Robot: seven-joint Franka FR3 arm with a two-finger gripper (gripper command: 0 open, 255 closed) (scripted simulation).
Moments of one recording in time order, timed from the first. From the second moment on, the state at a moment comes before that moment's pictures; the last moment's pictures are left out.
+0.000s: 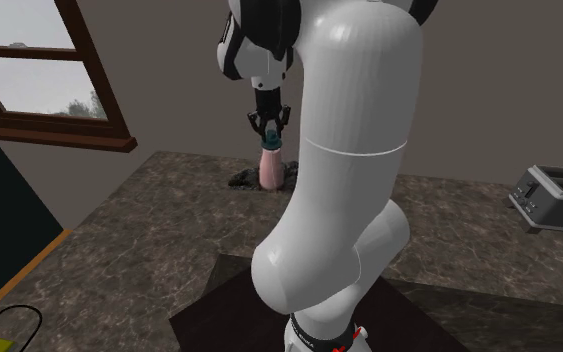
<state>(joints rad) -0.16 0.04 -0.29 -2.11 -0.04 2.09 -0.20</state>
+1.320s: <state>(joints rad) -0.30 -0.21 -0.44 -2.11 -0.15 1.87 -0.45</state>
